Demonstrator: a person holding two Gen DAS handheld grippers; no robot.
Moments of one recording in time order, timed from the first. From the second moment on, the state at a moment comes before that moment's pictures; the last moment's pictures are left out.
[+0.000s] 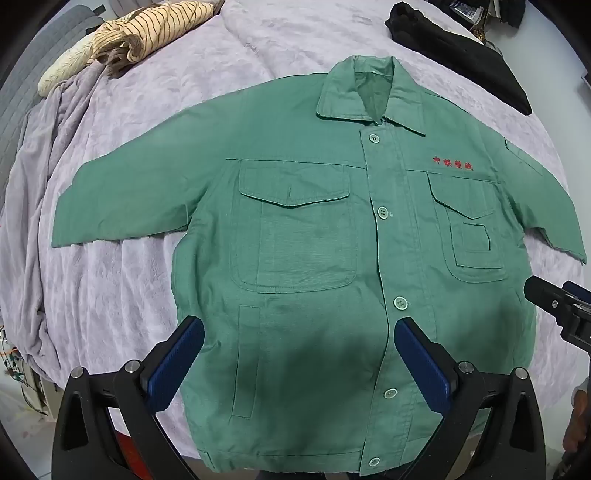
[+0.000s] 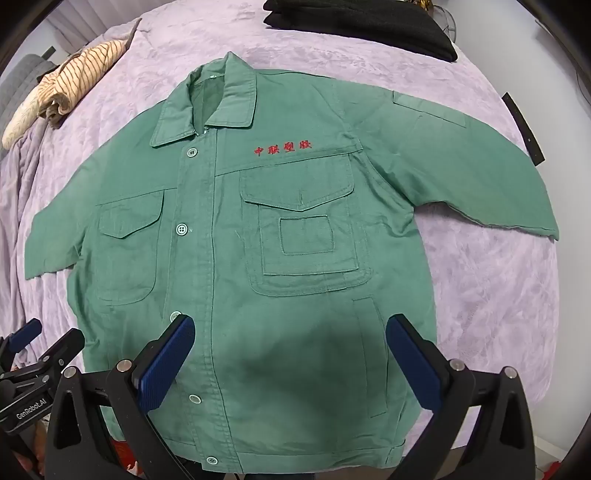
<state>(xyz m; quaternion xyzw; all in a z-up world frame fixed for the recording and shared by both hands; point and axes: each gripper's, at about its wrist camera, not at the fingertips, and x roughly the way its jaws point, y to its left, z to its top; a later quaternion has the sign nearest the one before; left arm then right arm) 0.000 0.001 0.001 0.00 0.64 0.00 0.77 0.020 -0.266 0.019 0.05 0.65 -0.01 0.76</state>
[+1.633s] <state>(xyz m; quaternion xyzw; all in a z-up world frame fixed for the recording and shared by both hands) 0.003 0.002 -0.012 0.00 0.64 0.00 0.76 0.027 -0.257 0.012 0.05 0.65 -0.01 0.76</state>
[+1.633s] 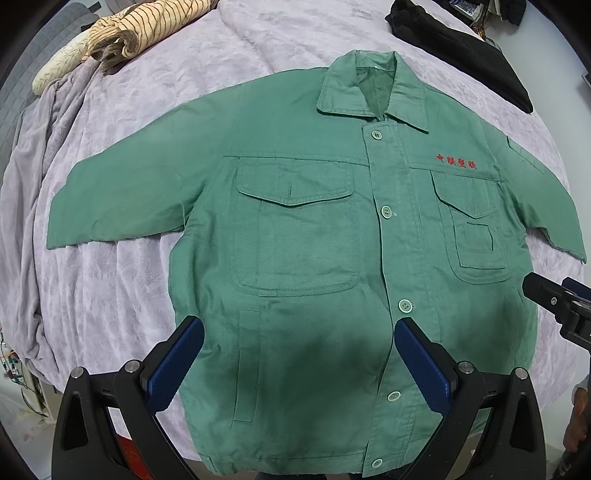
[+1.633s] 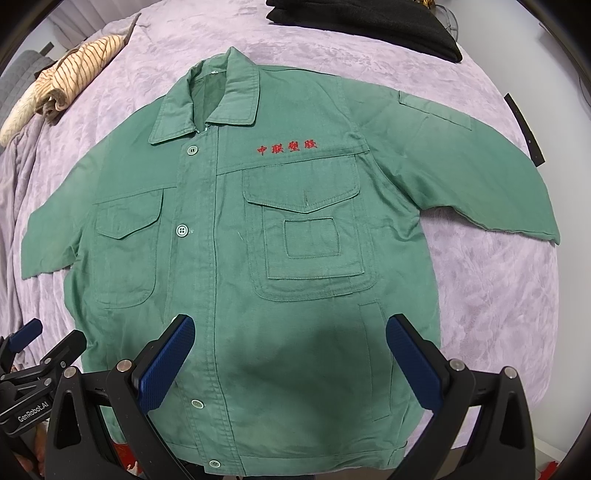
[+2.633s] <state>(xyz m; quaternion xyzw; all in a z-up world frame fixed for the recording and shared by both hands) 0.006 0.036 -0.024 -0.05 0.63 -0.01 0.78 0.031 -0.239 0.012 0.04 0.65 -0.01 0.76</state>
